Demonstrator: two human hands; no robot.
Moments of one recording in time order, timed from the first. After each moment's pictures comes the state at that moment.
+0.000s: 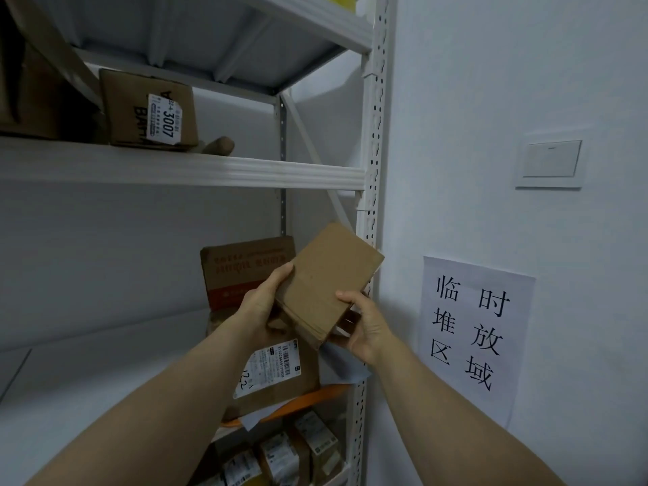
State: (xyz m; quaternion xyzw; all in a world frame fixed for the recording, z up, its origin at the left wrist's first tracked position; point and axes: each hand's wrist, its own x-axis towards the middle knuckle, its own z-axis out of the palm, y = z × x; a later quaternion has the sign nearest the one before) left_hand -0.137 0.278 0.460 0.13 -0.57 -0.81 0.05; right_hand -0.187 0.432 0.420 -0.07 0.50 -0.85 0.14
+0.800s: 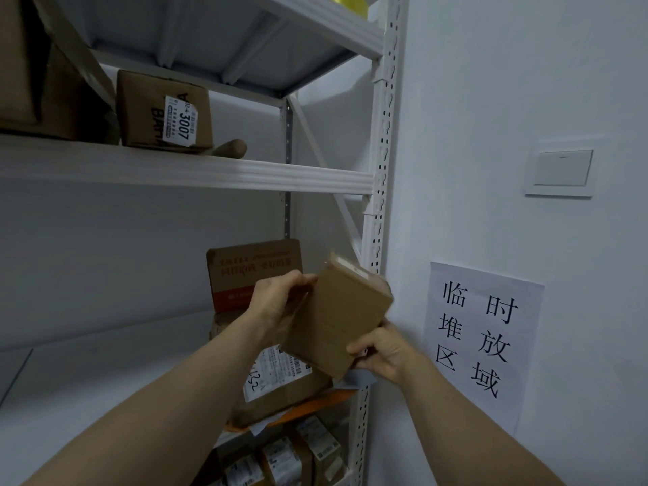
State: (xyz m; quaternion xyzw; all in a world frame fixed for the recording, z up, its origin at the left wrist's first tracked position) left_hand -0.119 0.283 0.476 0.02 -0.60 -0.79 0.12; right_hand -0.194 0.448 0.400 -0.06 0.56 -0.81 0.17
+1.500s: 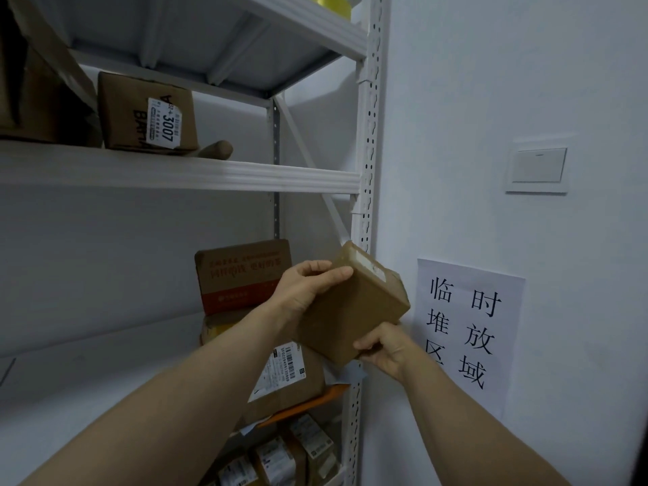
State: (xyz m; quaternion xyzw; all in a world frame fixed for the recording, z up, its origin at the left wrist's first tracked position) left_hand -0.142 0.308 0.478 -0.08 -0.67 -0.73 0.07; right_hand -0.186 0.468 0.406 -0.03 0.55 -0.83 0.13
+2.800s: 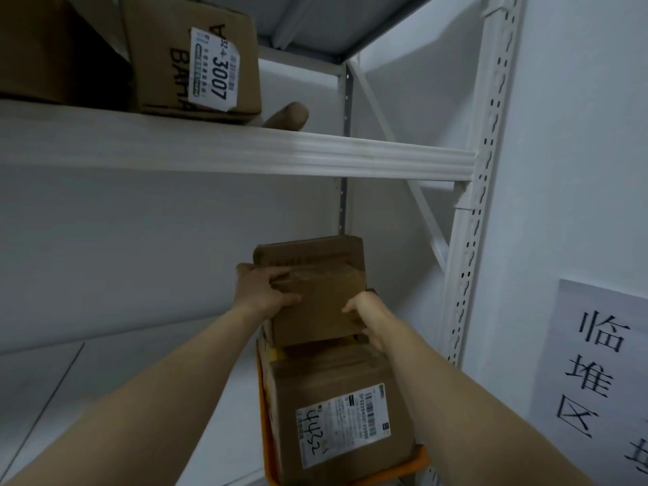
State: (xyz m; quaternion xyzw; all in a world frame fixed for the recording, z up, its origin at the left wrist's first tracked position) left_hand -0.253 0.114 0.447 0.13 -0.89 -0.38 0.23; right_hand -0.327 0.287 0.428 -0.02 0.76 -0.62 0.17
